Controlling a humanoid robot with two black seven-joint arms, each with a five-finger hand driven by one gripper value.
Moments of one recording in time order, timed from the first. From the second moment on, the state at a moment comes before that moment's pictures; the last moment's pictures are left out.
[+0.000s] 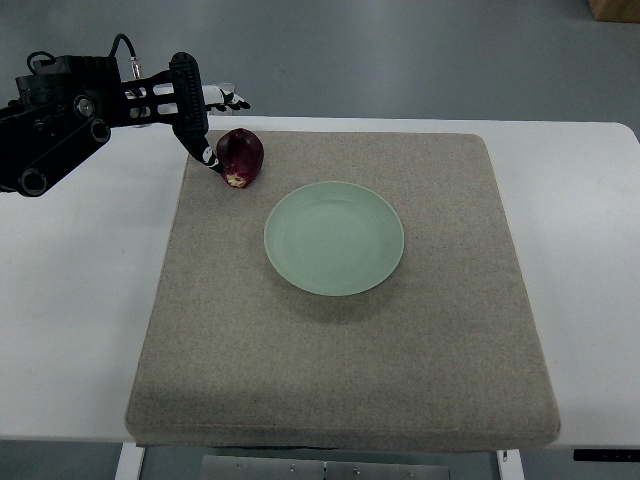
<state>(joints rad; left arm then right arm) -1.15 0.43 -0.39 -0.76 1.44 -0.38 -0.02 -0.02 0.00 -0.12 0.14 -0.01 0.15 -0.01</state>
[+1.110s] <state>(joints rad) -1.12 0.38 -0.35 -0.73 1.44 -0.31 -0.02 -0.02 0.00 -0.12 0.14 -0.01 0.15 -0.01</state>
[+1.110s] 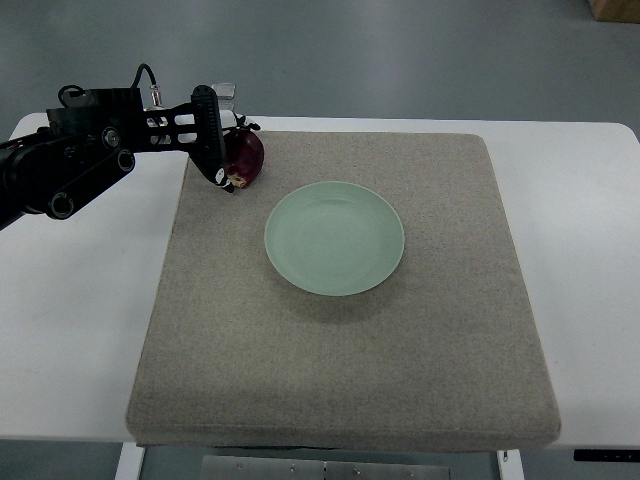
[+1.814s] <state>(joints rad) -1.10 0.38 -0.34 -0.74 1.44 -0.30 -0.02 -0.02 0.00 -0.12 0.14 -0.01 0.15 -0.01</state>
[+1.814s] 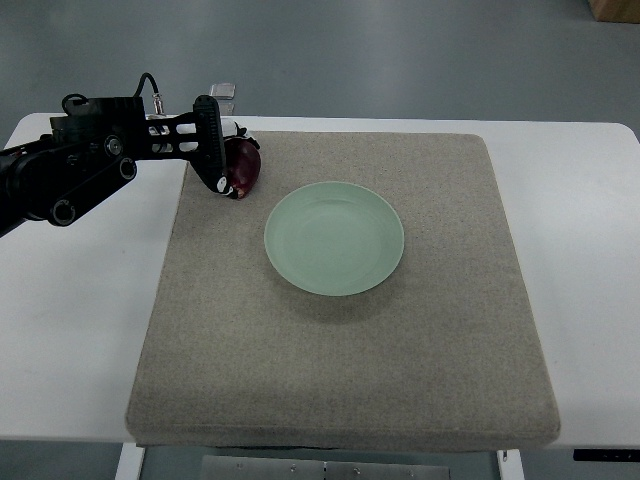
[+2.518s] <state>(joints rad) -1.13 0.58 -0.34 -1.22 1.44 -0.27 -0.02 -0.02 0.00 -0.12 0.14 -0.01 0.15 -0.01</state>
